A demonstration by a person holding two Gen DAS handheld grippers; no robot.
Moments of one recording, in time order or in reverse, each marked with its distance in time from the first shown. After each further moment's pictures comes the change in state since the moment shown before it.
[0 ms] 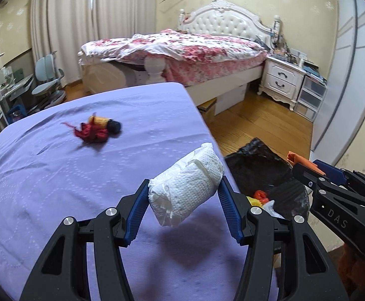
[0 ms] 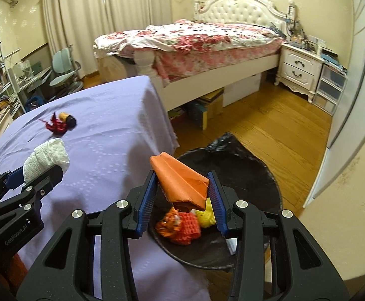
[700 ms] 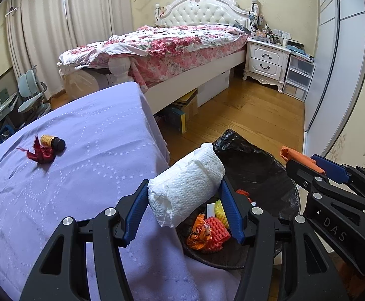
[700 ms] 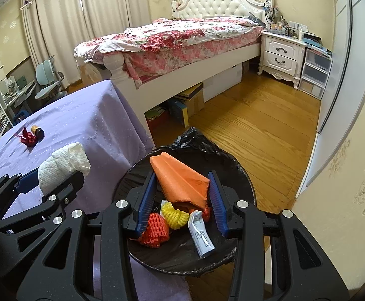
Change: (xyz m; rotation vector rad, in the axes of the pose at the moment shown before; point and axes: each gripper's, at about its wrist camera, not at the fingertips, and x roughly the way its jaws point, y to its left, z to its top) left arm 0.043 -0.074 0.009 0.116 0.039 -0.020; right arm 0.016 -0.066 -0.001 0.090 0.009 -0.037
